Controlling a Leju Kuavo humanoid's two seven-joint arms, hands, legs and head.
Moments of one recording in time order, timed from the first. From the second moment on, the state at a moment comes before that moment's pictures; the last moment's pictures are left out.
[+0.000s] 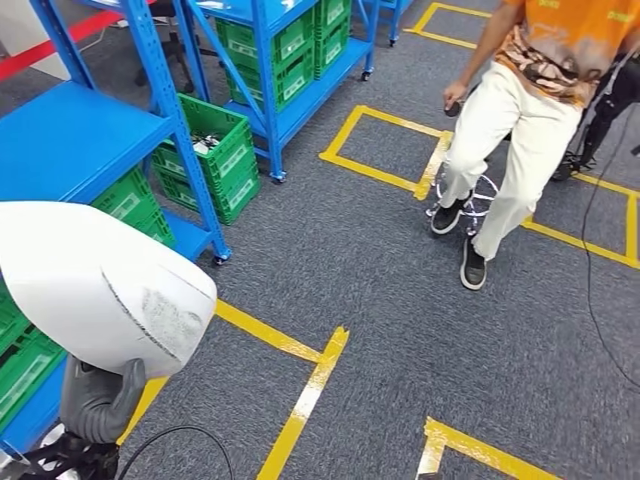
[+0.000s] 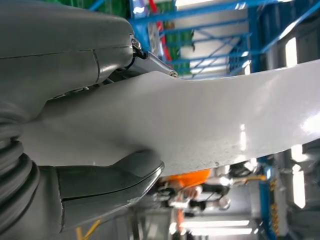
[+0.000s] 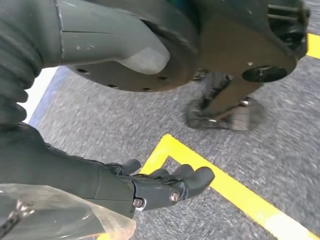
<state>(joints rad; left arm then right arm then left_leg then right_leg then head) 0.22 -0.02 -0.21 -1.81 0.12 -0.30 -0.70 -0.05 0.20 -1.07 -0.21 1.15 -0.03 -0.21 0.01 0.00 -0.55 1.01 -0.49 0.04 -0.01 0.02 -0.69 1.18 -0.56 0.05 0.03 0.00</state>
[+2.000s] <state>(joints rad) 0.21 0.00 -0.20 -1.82 0.08 -0.26 -0.68 -0.06 0.22 -1.20 -0.24 1.12 -0.15 -0.25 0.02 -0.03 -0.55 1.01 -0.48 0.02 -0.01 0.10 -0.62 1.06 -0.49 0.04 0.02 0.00</state>
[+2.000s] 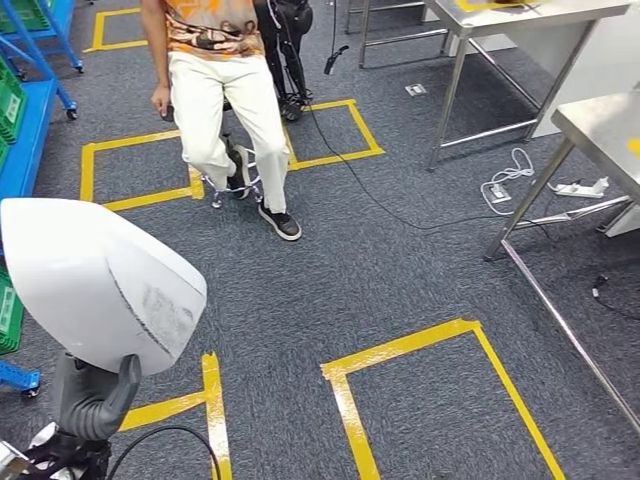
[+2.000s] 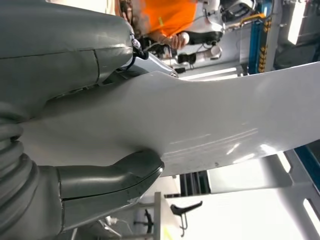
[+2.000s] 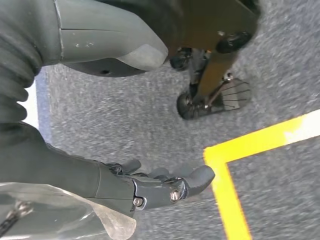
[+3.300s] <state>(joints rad) 0.26 0.00 -0.19 -1.84 0.07 -0.22 -0.68 -0.06 0.23 -1.22 -0.24 1.06 -0.23 -0.27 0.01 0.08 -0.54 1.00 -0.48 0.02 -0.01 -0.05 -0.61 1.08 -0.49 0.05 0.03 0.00</state>
